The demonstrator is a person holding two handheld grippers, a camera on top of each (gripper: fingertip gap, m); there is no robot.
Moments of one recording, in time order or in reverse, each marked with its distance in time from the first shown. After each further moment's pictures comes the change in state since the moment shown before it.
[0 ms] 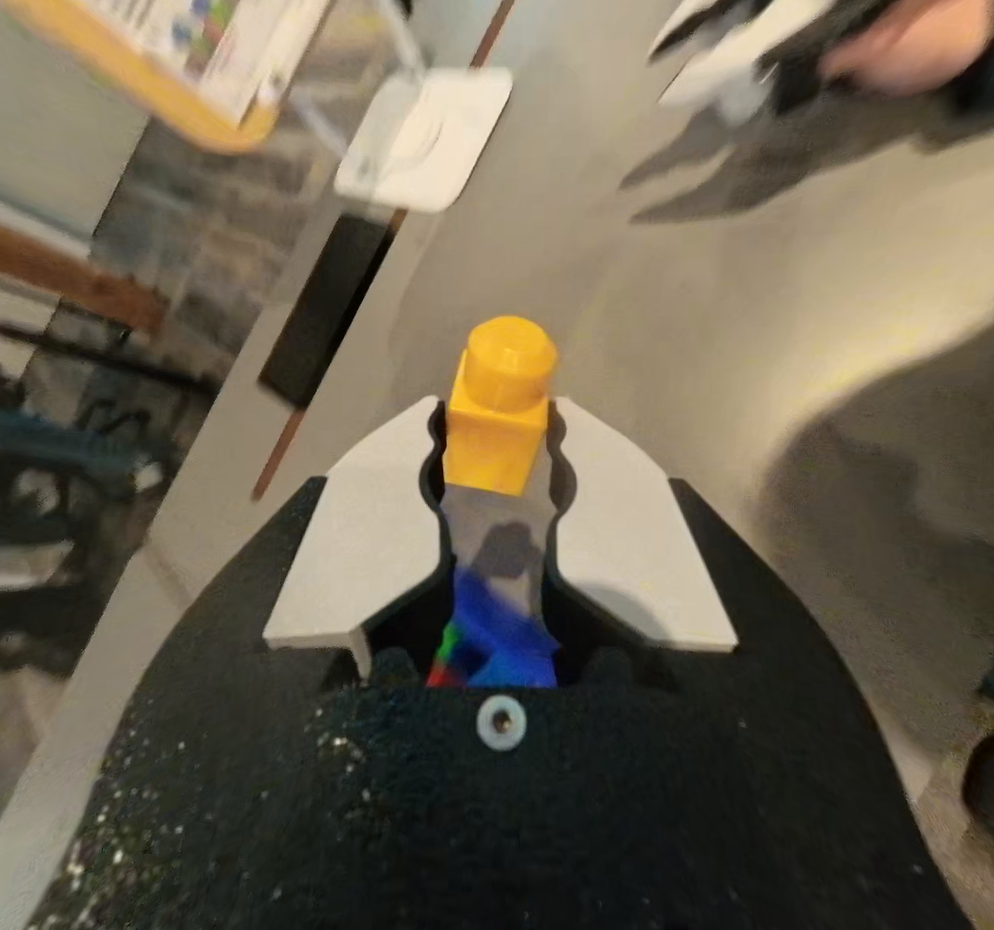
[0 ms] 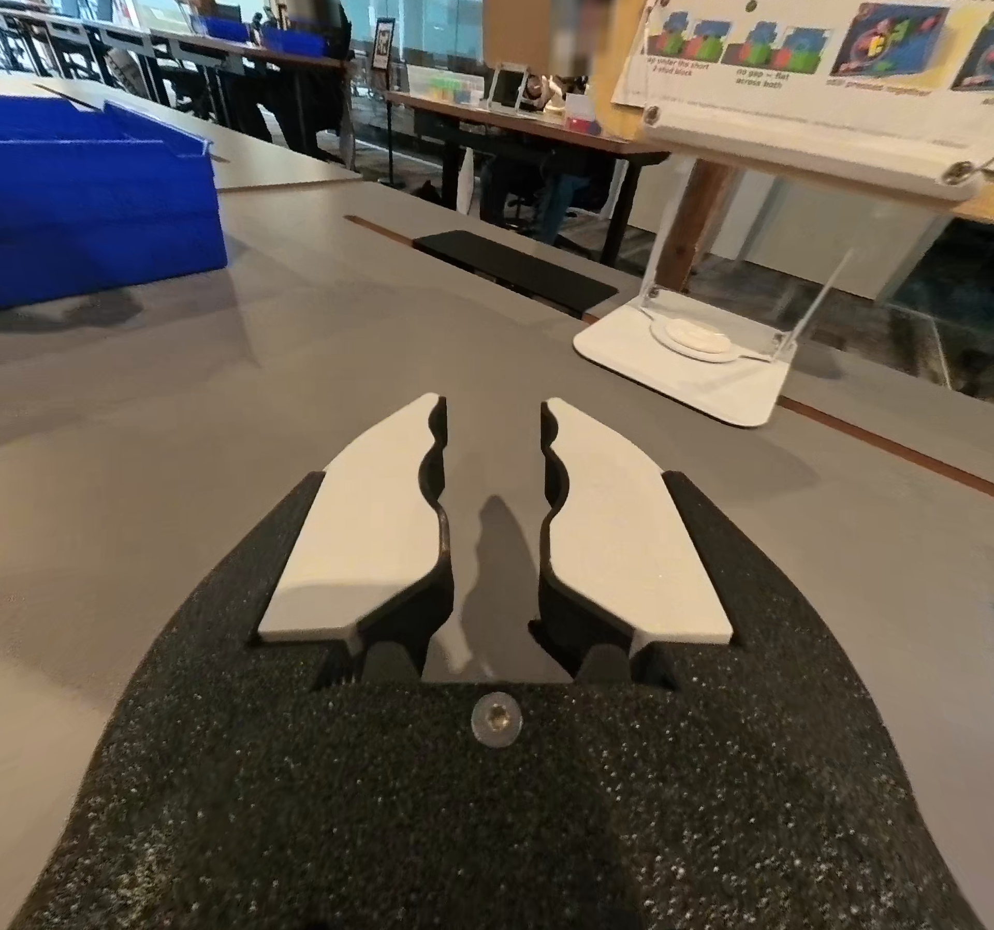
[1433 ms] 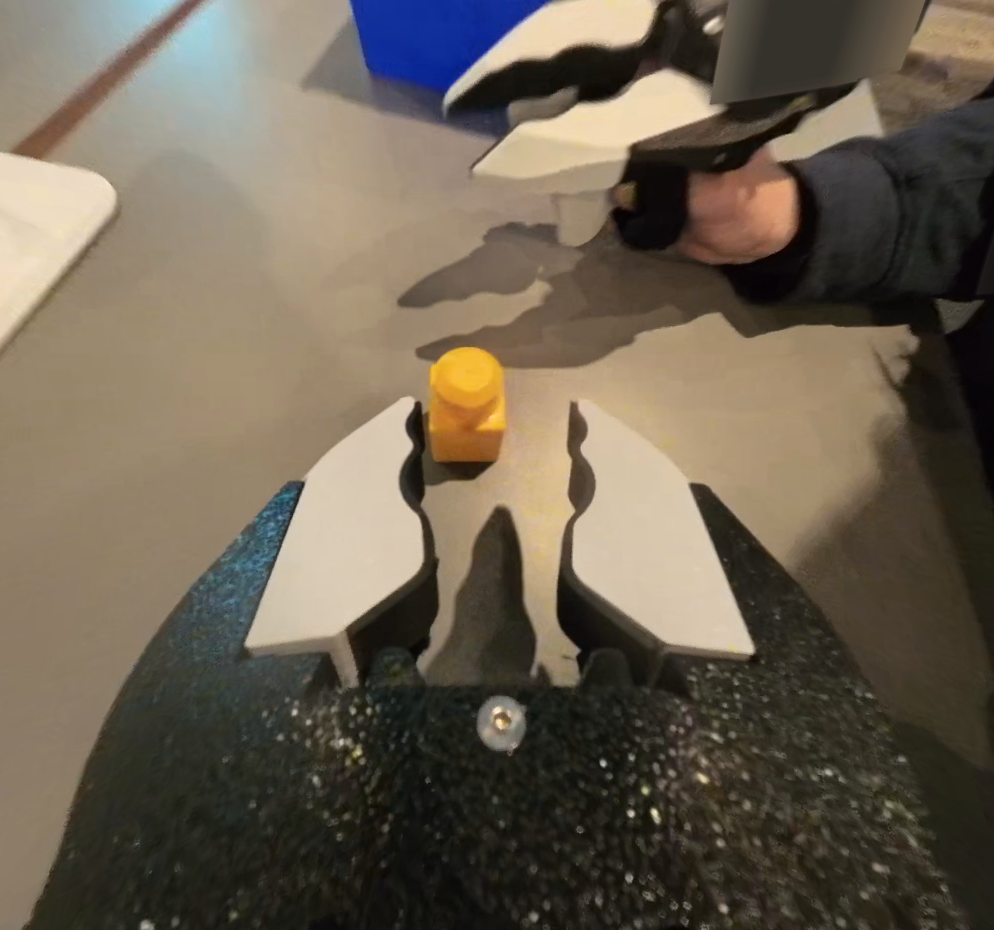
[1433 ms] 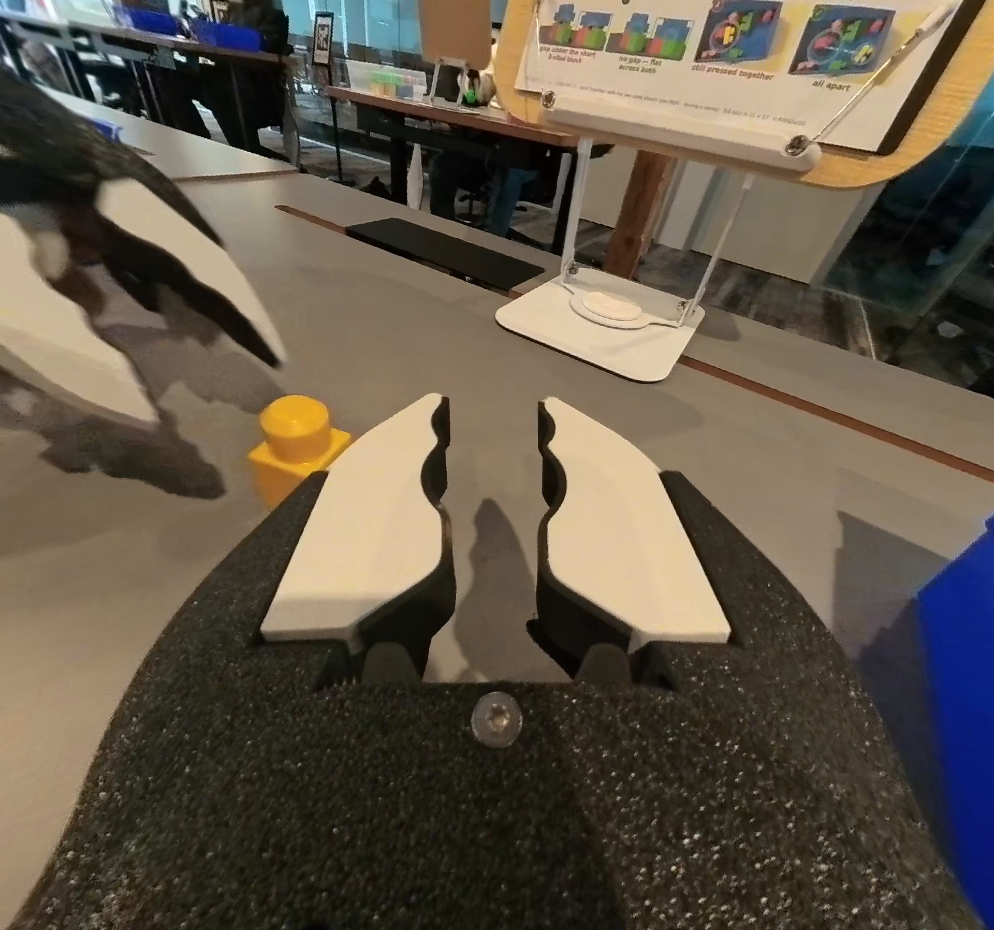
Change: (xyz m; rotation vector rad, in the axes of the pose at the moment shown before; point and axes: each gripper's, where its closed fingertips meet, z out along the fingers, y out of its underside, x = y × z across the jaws) left arm 0.123 -0.061 0.214 0.244 0.561 -0.199; right arm 0.046 0.011 -0.035 -0.005 0.090 0.009
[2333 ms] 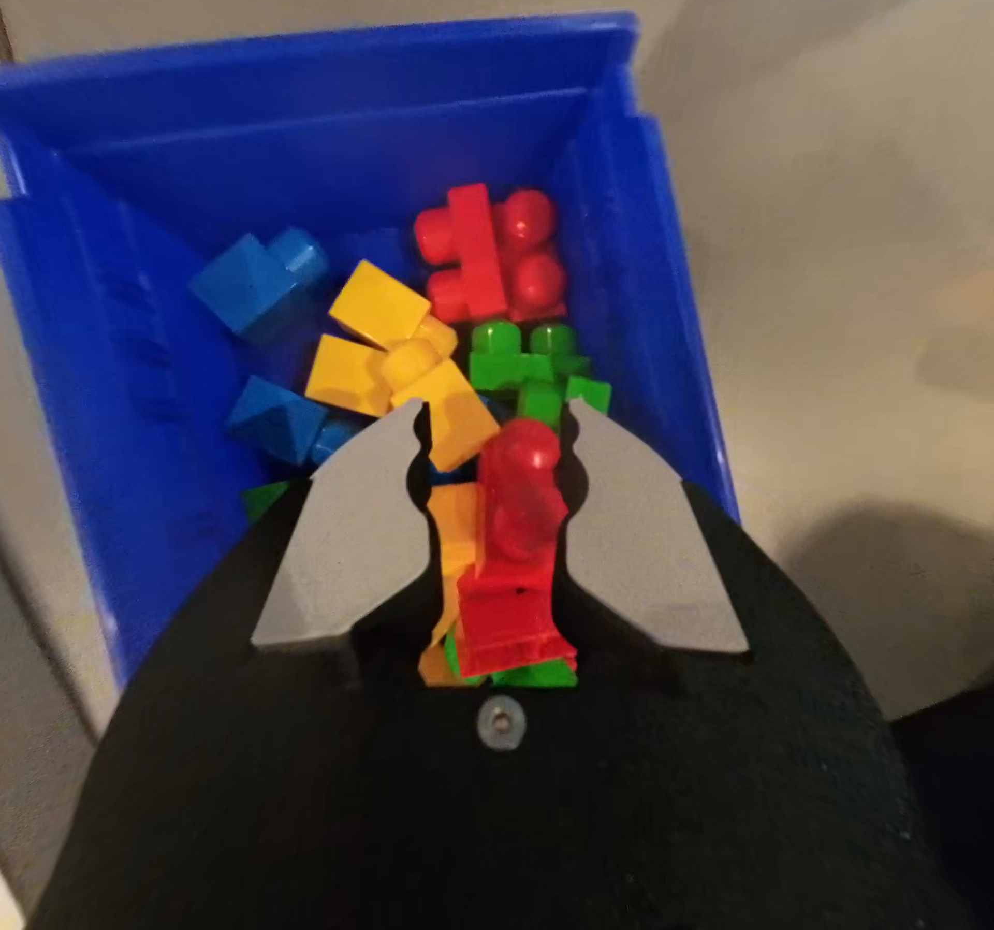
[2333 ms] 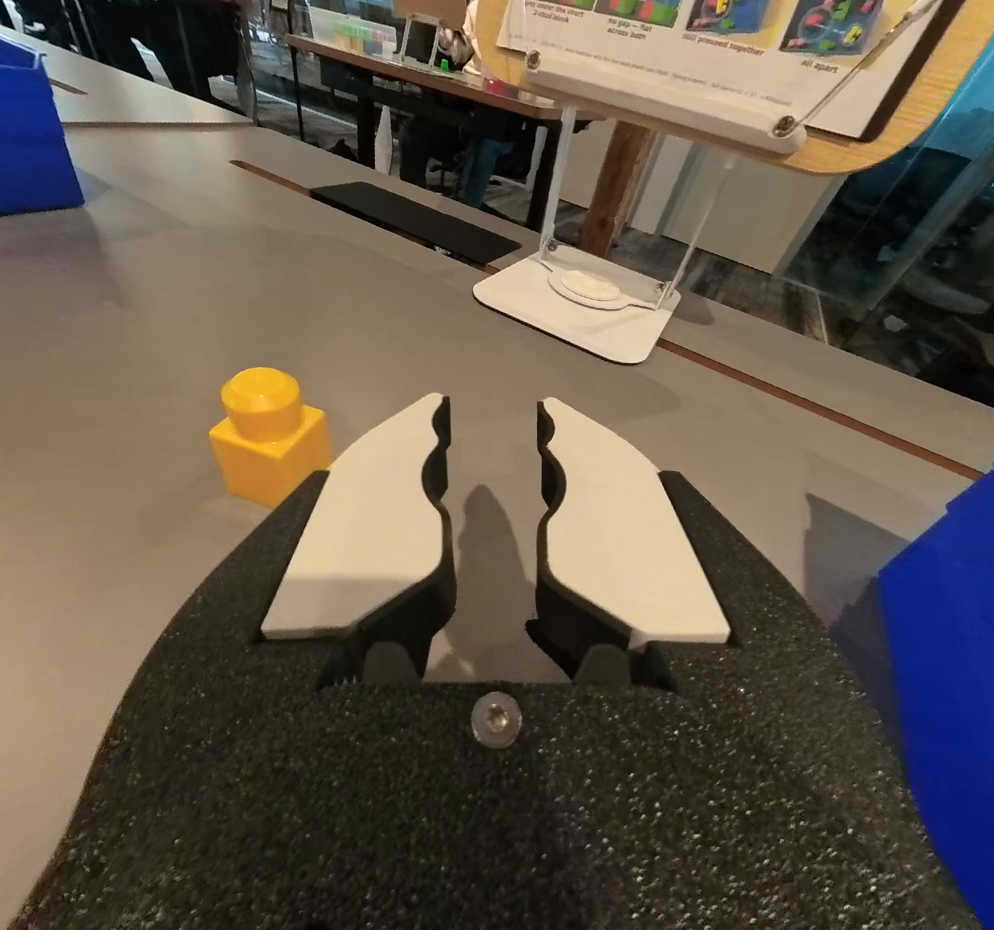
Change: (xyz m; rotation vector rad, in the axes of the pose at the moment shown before) left arm -0.089 0.179 -0.356 -0.265 -0.758 -0.863; right arm 0.004 0.011 0.004 -0.046 0.056 -0.054
